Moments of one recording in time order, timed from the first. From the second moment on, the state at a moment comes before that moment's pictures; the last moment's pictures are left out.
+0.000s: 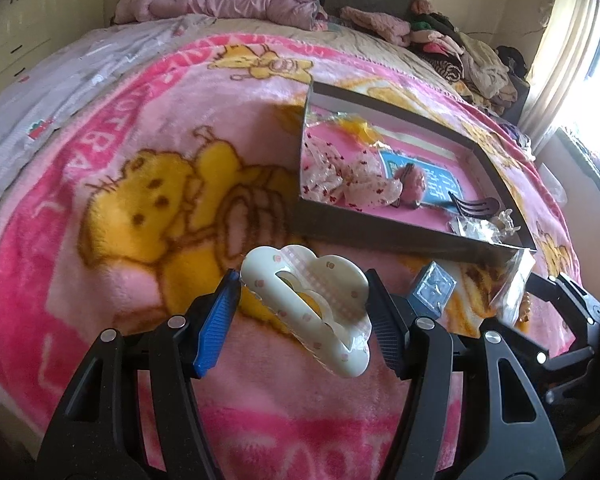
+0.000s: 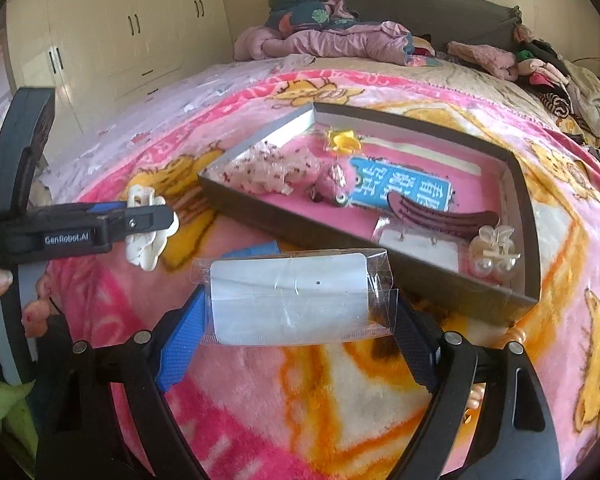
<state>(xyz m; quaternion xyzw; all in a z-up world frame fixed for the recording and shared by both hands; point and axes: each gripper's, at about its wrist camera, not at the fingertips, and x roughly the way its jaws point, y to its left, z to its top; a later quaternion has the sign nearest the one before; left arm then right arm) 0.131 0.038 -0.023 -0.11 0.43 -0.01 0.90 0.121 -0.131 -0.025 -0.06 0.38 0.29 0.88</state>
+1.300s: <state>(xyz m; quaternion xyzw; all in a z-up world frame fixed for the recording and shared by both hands) 0.196 -0.006 0.018 -0.08 0.41 -0.06 0.91 0.183 -0.205 0.022 0.01 0.35 0.20 0.92</state>
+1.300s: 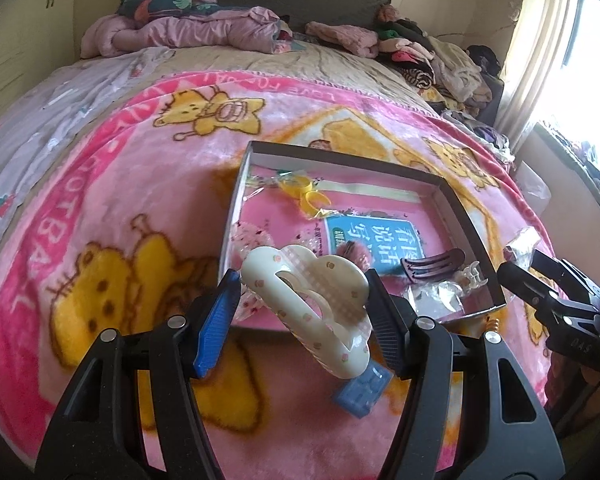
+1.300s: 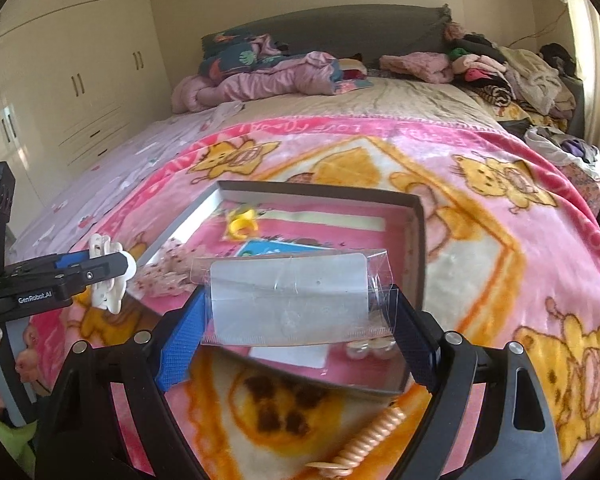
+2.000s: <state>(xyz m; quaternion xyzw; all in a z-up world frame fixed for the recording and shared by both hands) 0.239 -0.023 -0.011 -0.06 0.44 -0.06 0.90 0.233 -0.231 0.002 0.01 0.36 0.15 0.92</state>
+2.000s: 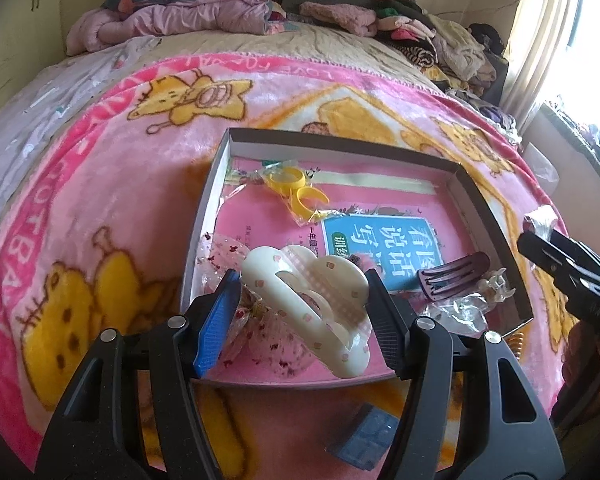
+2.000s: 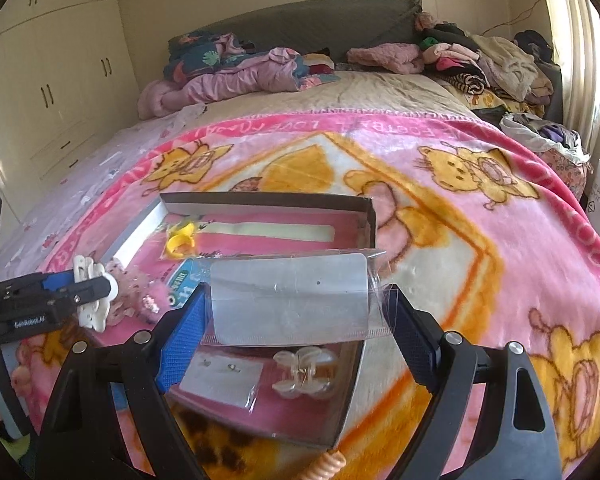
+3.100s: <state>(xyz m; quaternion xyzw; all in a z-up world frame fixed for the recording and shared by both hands) 0.246 -0.007 -0.030 -0.06 0.45 -0.06 0.89 0.280 -0.184 -0.041 -0.01 0.42 0.15 0.90</state>
